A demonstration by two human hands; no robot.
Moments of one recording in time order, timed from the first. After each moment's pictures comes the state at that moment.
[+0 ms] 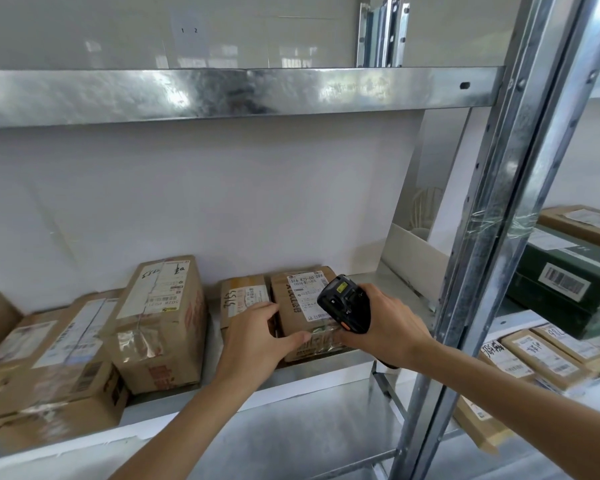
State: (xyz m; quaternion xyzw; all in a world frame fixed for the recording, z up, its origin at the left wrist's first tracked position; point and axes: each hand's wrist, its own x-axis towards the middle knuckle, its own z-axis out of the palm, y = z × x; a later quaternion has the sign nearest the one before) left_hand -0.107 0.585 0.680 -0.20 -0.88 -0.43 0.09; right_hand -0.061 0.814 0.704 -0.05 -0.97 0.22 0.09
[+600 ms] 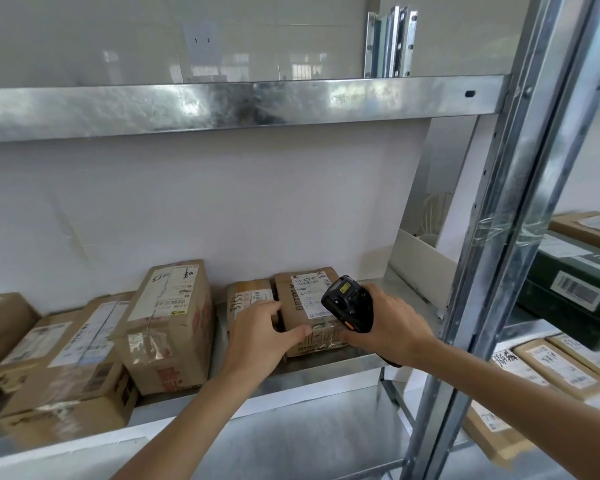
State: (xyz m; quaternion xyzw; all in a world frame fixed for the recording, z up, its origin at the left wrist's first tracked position) left_hand -0.104 0.587 0.698 -0.15 -0.90 -0.40 0.09; right_hand -0.075 0.820 0.704 -0.03 -0.97 0.22 0.10
